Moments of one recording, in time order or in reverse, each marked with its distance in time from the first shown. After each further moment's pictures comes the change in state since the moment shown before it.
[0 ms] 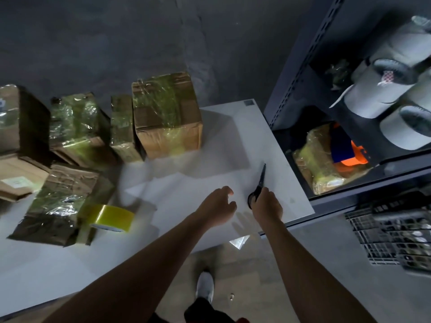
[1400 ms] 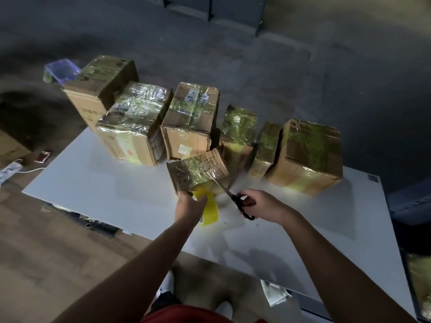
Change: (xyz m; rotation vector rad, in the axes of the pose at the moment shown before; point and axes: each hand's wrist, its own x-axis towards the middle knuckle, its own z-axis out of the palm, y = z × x) left_hand -0.179 -0.223 -0.138 -0.790 0.863 -0.675; right_hand -0.117 -0.278 0.013 0.101 -0.864 -0.908
